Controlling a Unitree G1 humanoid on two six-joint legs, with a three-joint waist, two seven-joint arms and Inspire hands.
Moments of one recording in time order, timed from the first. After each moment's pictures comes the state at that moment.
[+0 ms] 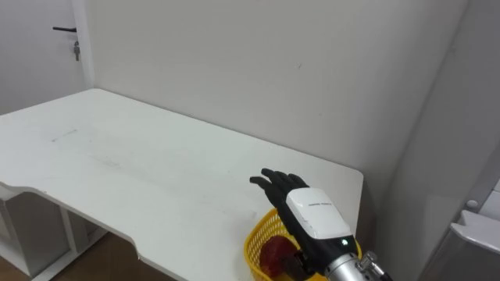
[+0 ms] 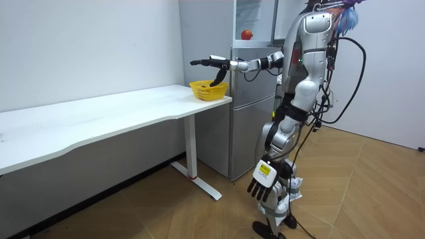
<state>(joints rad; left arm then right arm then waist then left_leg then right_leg) 0.13 0.30 -0.10 1.12 0.36 0.05 -0.08 -0.41 -0.35 0.49 0.38 -0.75 -0.11 -0.32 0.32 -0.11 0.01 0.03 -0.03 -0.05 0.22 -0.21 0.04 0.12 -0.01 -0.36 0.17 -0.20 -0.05</state>
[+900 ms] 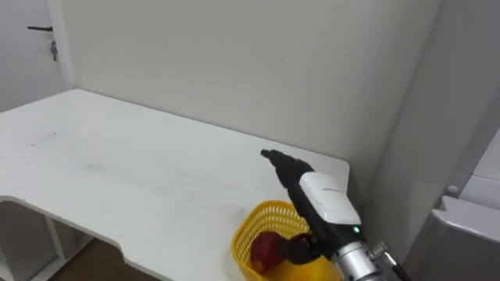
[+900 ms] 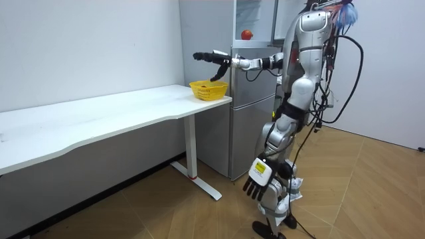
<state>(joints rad) 0.13 0.29 -0.10 1.11 0.36 0.04 -0.05 -0.39 -0.35 0.38 0.21 -0.59 -0.15 -0.38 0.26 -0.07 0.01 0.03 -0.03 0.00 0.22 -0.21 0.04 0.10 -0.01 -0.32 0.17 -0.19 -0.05</state>
